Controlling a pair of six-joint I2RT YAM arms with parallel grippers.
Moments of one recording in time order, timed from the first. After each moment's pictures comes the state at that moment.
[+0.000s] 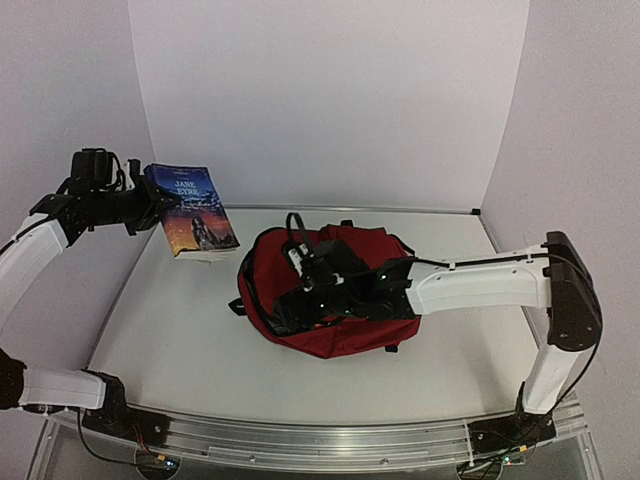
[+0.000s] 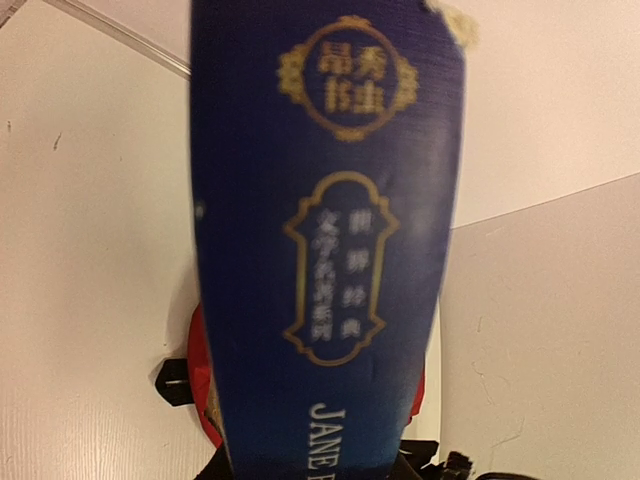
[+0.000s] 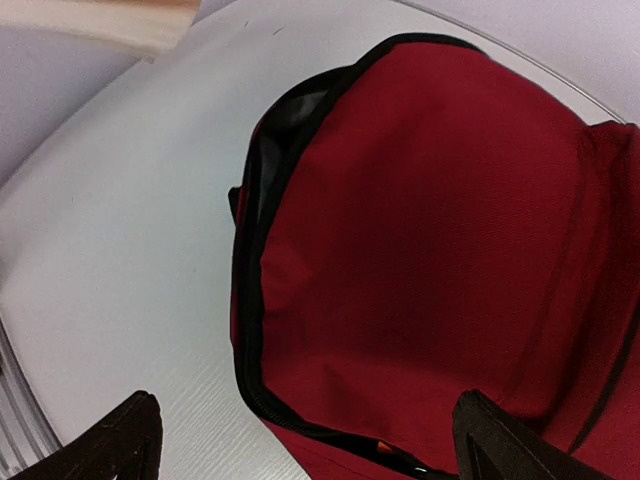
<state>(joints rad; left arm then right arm) -0.16 1.13 1.15 -0.50 0.40 -0.78 1.12 1.83 1.34 -0.20 0.27 0.31</state>
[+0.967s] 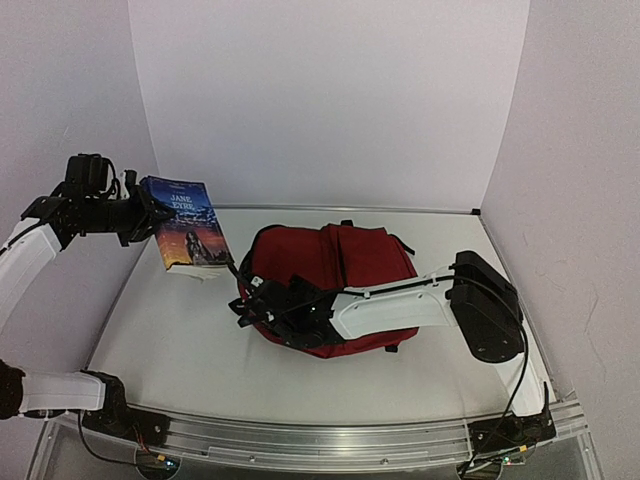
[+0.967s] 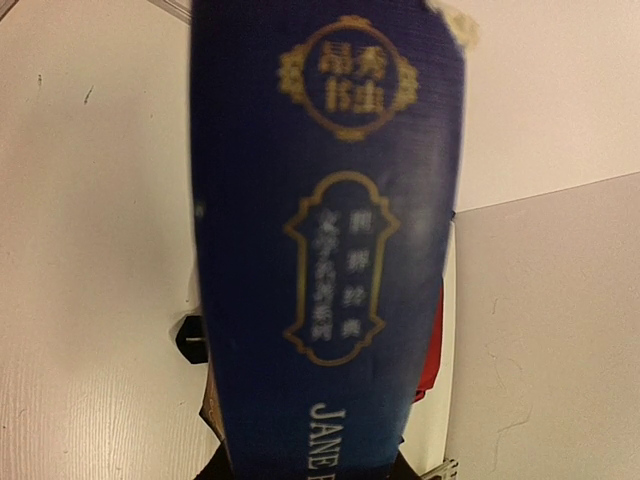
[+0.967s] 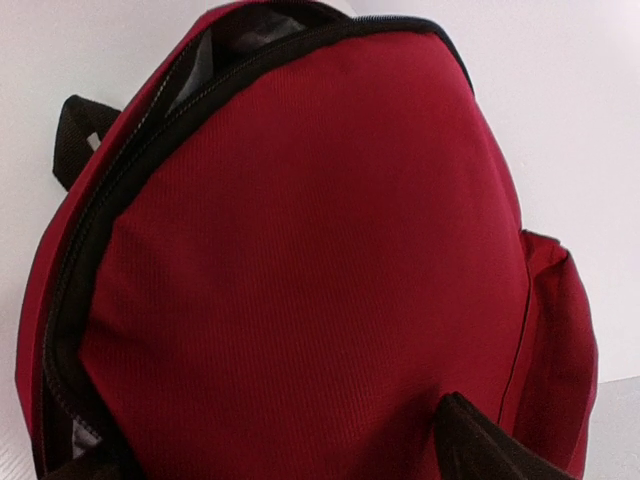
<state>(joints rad) -0.15 1.07 1.15 -0.66 0.41 -0.75 1.21 2.24 1.65 -0.23 0.82 -0.19</state>
